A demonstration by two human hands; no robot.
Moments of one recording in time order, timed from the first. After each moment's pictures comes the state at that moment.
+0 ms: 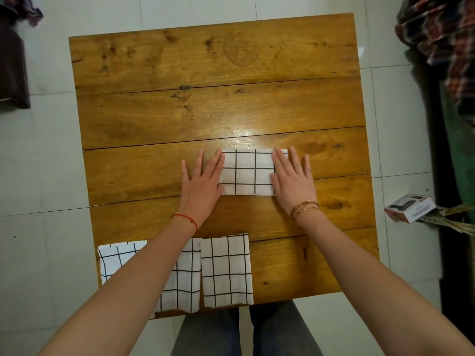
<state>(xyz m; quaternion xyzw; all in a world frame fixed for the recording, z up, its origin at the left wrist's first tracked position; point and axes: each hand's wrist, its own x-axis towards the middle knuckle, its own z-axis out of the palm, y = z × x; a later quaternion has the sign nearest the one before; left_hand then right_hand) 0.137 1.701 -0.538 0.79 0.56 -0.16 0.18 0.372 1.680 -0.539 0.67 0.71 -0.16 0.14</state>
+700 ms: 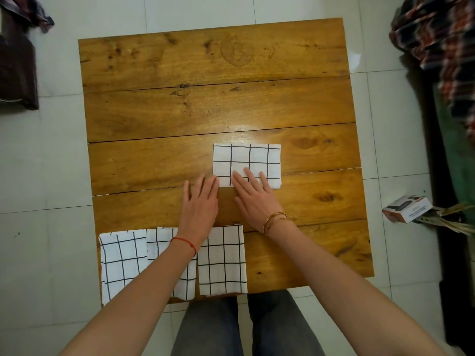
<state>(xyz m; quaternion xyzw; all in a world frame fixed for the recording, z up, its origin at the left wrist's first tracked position) 0.140 1.630 -0.525 0.79 0.58 -0.11 0.15 0.317 1.635 -0.530 0.54 0.80 -0.23 0.15</state>
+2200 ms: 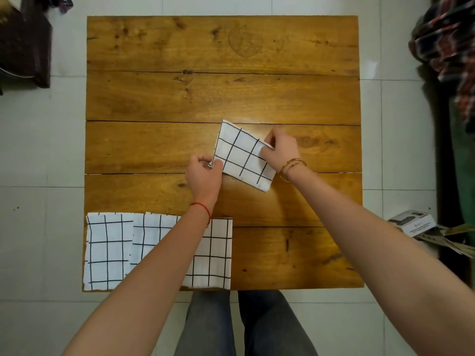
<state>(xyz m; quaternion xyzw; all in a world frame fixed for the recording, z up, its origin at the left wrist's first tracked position) 0.205 1.673 -0.509 0.30 0.80 0.31 0.41 0.376 1.737 -0.523 0.71 0.58 -0.38 -0.09</state>
